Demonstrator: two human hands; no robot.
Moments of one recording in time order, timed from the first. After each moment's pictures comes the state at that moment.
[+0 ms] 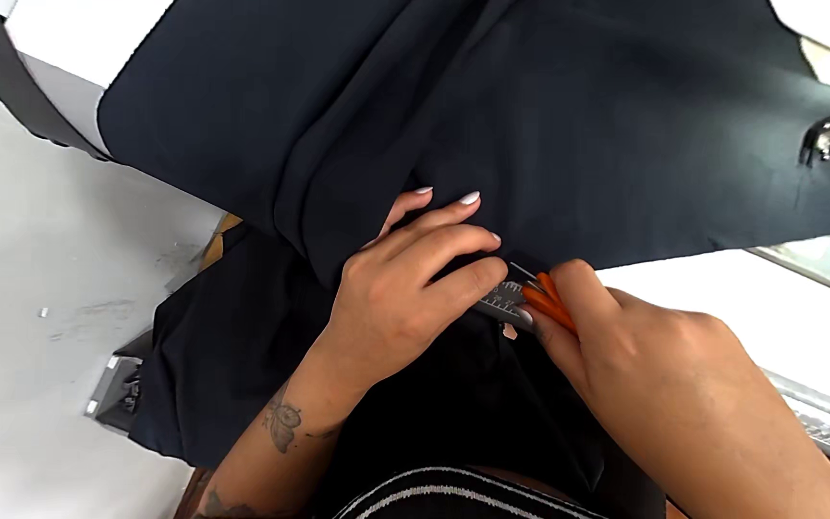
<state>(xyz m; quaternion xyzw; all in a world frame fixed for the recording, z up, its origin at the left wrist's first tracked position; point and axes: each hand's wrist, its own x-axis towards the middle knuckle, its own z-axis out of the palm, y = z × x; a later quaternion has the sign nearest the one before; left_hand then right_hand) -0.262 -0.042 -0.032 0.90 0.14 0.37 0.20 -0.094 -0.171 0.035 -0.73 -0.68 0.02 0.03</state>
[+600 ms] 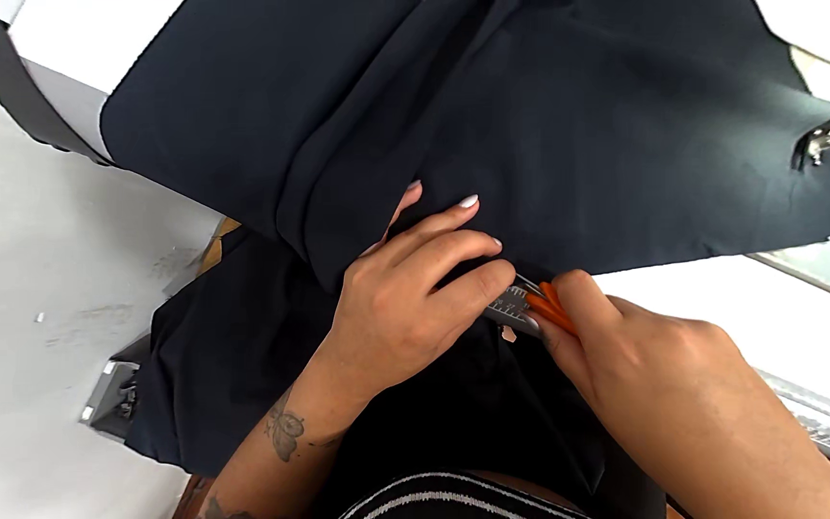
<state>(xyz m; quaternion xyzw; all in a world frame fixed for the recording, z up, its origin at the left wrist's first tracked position) -0.261 -0.046 -0.029 0.90 0.15 0.37 0.20 -0.091 -0.174 0.034 -0.72 -0.69 0.01 0.03</state>
